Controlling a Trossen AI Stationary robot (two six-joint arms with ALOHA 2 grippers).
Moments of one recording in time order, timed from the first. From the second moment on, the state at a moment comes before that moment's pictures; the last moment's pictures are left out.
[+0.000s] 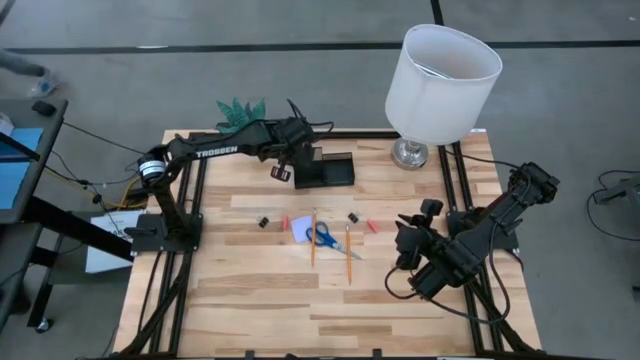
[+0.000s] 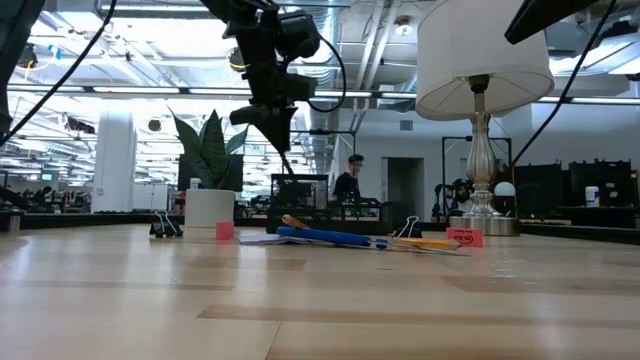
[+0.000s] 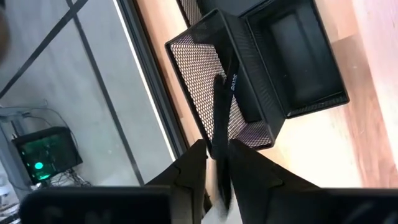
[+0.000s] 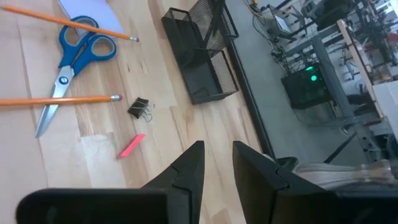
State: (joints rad) left arm 0.41 1.77 1.49 -0.80 -0.32 0.89; right arm 0.72 1.49 1.29 -1.52 0.94 0.88
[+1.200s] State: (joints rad) left arm 0.33 1.37 1.63 -0.53 -0.15 0.12; right arm 0.79 1.57 1.29 -1.31 0.94 1.34
